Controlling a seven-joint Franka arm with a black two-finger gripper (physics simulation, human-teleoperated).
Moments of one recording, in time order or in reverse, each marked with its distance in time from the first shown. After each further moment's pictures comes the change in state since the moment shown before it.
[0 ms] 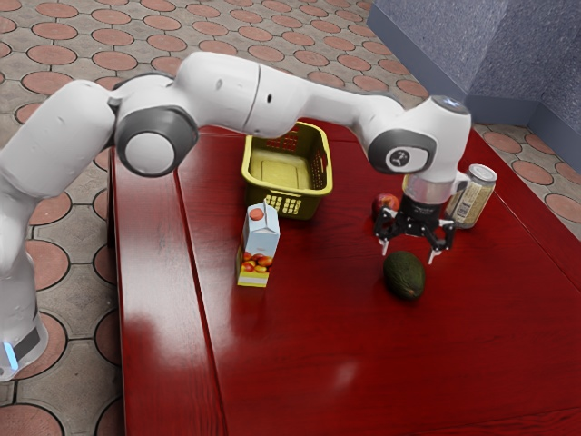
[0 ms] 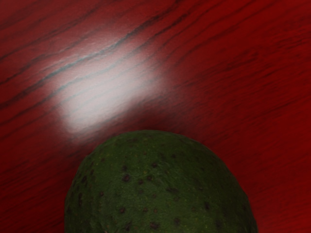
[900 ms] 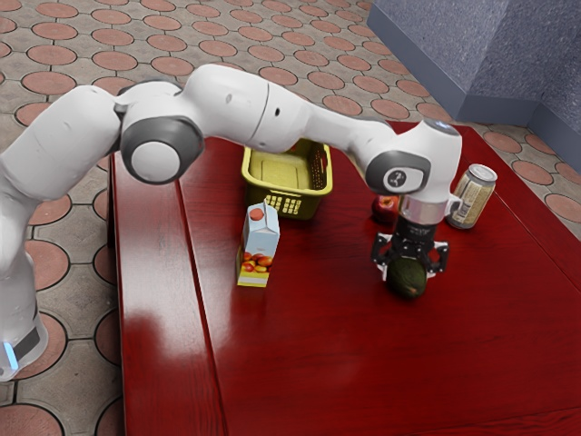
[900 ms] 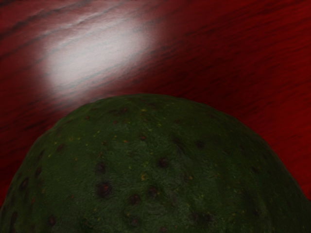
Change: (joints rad) arm -0.023 0.035 0.038 -0.054 -0.110 0.068 -0.001
